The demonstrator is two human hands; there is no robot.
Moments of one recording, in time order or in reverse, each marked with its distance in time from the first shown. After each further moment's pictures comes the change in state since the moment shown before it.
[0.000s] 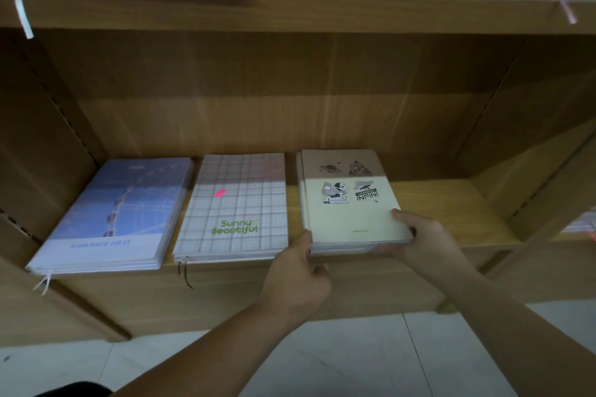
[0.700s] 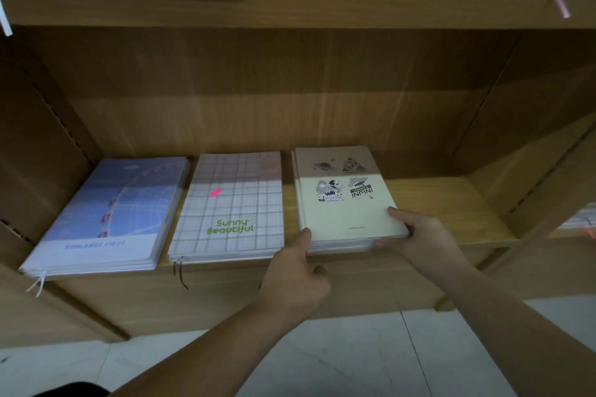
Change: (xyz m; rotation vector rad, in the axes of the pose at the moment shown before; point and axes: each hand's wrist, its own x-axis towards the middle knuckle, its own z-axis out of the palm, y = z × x) left_hand -0.002 0.008 0.004 -0.016 0.002 -0.069; right_hand 0.005 0.007 -0.002 0.044 0.004 0.013
